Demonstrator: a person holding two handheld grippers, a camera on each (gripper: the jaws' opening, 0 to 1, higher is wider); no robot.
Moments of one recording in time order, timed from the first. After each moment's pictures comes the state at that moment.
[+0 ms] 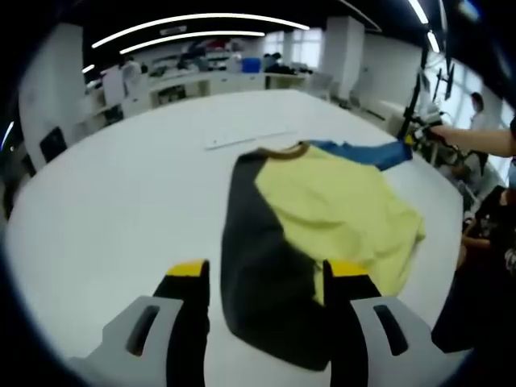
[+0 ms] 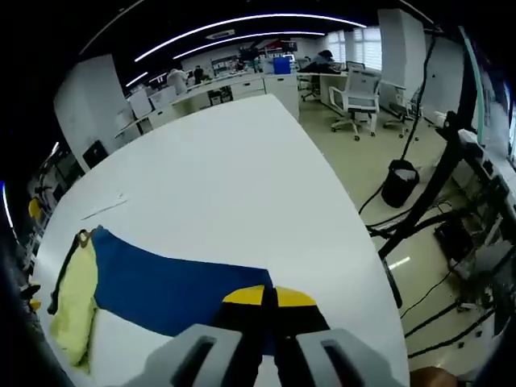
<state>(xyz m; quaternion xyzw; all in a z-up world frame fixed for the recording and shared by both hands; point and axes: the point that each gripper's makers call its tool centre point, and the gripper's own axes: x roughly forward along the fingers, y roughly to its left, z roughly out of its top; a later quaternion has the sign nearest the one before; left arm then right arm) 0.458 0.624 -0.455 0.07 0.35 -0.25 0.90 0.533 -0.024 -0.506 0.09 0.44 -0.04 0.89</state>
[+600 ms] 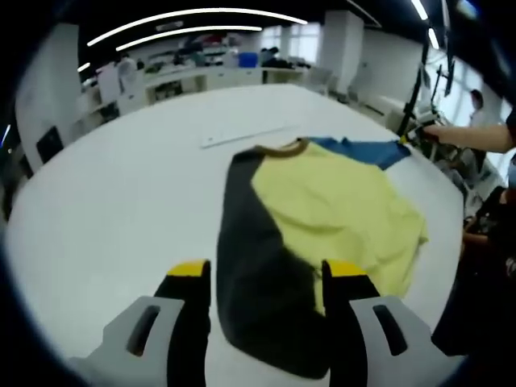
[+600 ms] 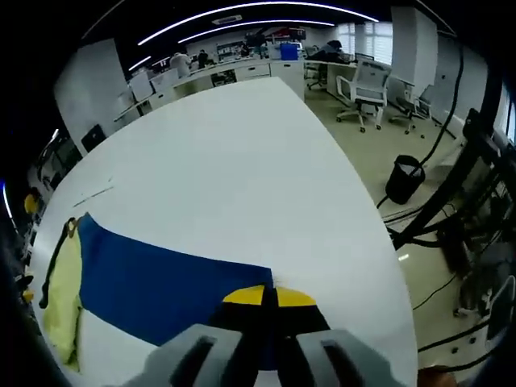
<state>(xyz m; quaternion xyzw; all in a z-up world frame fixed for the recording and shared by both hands) 0.469 0.617 -0.459 0.07 0.35 -0.26 0.90 0.531 -0.007 -0.515 0.07 0.45 -0.03 0.89</state>
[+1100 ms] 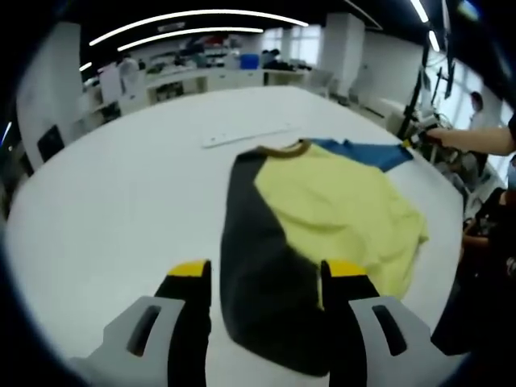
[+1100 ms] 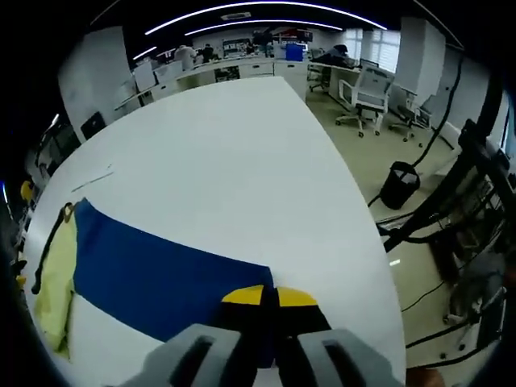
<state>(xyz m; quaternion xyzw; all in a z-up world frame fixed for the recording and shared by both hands) 0.466 0.622 -0.458 0.06 0.35 -0.25 0.90 0.518 -0.008 -0.509 0.05 0.45 -0.04 0.89</state>
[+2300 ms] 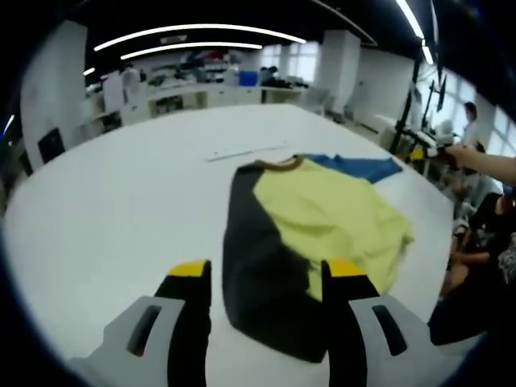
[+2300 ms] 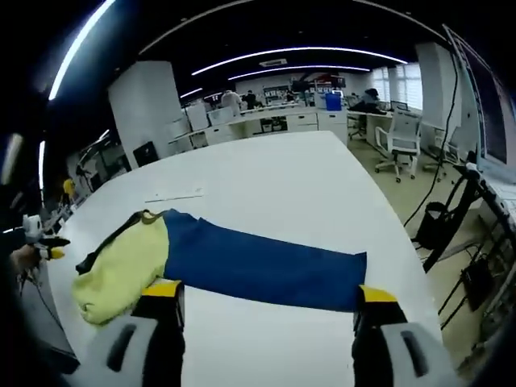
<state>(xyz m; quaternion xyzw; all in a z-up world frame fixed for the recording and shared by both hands) 0.438 0.637 -0.436 0.04 0.31 -0.27 0.91 0.458 0.079 -0.440 0.06 0.31 0.09 0.94</state>
